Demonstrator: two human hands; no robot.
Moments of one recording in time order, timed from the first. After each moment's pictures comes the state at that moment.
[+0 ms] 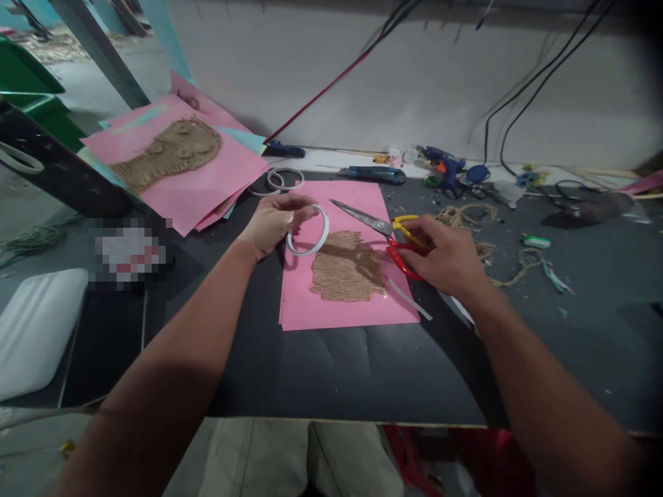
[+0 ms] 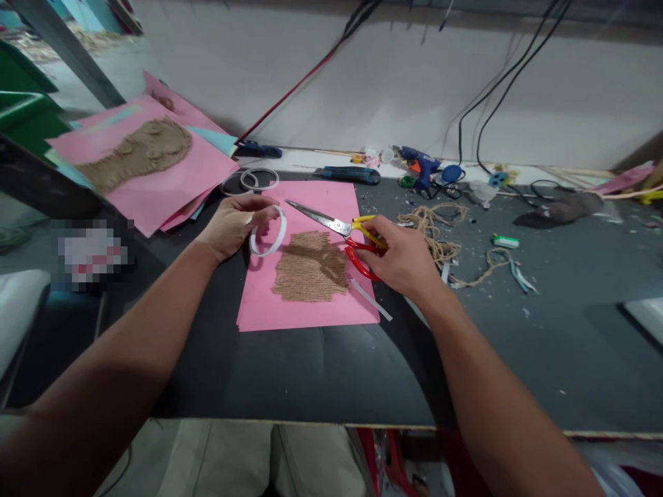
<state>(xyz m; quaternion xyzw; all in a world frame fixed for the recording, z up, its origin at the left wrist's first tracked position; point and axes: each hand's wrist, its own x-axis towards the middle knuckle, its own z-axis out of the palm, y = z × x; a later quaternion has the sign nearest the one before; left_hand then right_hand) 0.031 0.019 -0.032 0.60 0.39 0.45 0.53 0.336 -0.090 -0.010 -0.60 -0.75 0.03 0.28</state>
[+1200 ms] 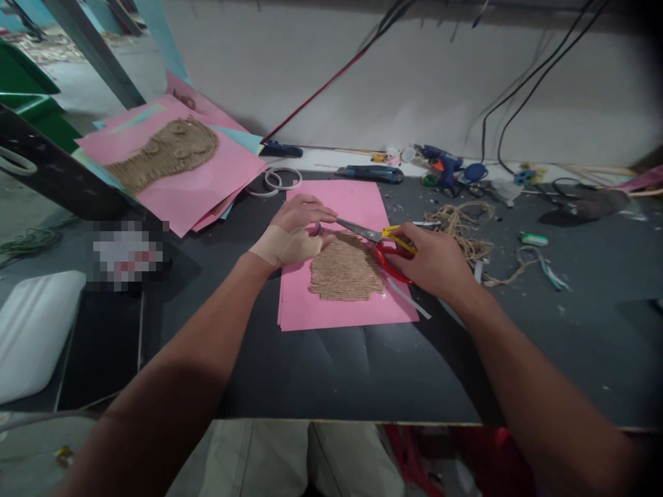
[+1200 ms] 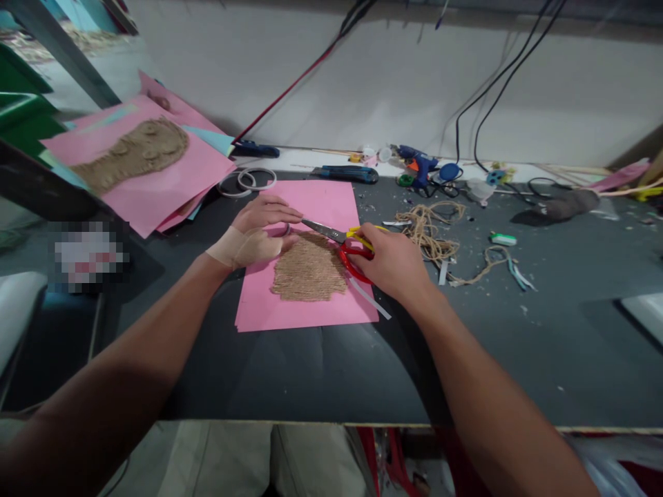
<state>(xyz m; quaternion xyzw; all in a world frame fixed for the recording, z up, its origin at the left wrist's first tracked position) 0.055 0.017 -0.036 0.88 0.28 0.36 0.15 0.329 -0.089 -0.019 -0.64 -0.75 -0.01 0.17</state>
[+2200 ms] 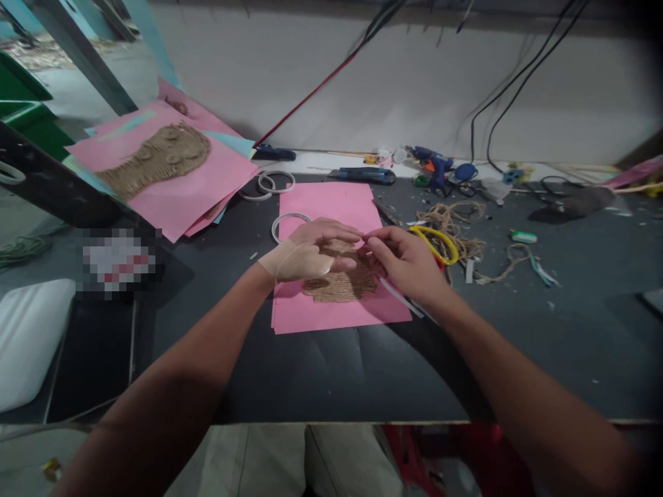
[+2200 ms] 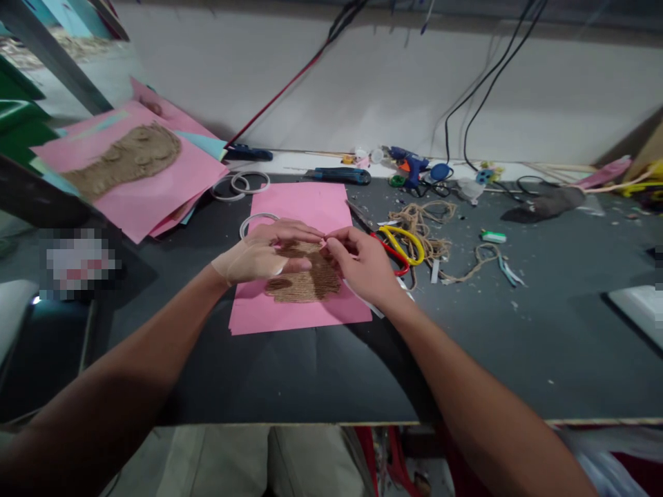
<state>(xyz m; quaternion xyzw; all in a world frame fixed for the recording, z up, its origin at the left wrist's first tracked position) 0.074 -0.020 -0.012 0.86 0.19 0.30 0.37 0.292 -0.094 -0.023 -0.56 -0.60 0.36 0.45</state>
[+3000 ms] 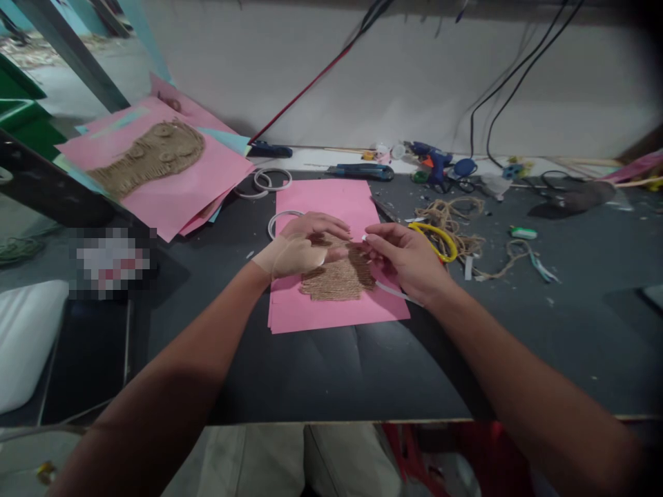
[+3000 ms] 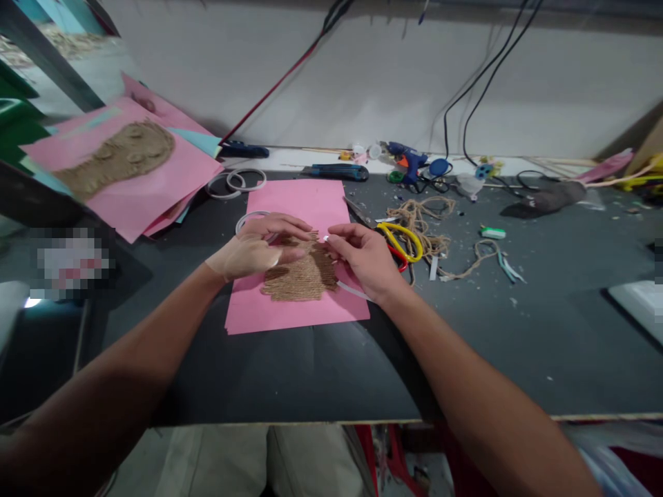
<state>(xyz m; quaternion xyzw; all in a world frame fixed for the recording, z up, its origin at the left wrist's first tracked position) 0.074 -0.016 -0.020 0.83 0.23 0.34 0.37 0.297 -0.085 -0.033 -0.51 -0.39 0.55 0.53</state>
